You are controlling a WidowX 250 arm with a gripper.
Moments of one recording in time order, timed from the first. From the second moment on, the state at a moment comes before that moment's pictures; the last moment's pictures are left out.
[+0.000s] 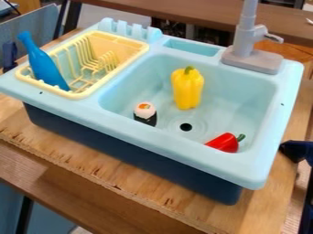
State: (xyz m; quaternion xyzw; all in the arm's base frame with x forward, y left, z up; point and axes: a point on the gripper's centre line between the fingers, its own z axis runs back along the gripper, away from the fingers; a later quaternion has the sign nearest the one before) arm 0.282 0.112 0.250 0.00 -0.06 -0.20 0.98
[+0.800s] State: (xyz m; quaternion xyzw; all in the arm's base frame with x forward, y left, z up) arm 0.276 0.014 0.202 -0.01 -0.09 -0.16 0.98
